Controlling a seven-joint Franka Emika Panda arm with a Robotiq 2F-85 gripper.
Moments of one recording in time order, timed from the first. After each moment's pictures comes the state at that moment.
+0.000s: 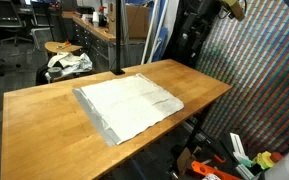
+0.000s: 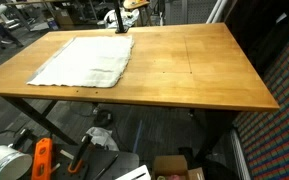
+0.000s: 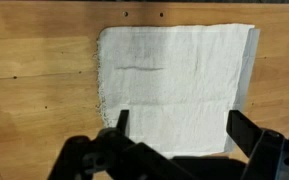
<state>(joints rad) 0.01 -0.33 -0.32 -2.23 0.17 1.91 -0.37</state>
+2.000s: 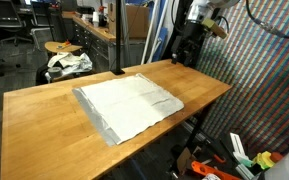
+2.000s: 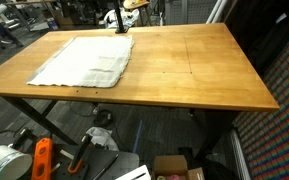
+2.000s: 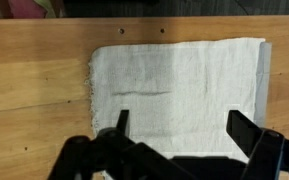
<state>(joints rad) -0.01 -0.13 -0.28 -2.21 0.21 1.92 -0.37</state>
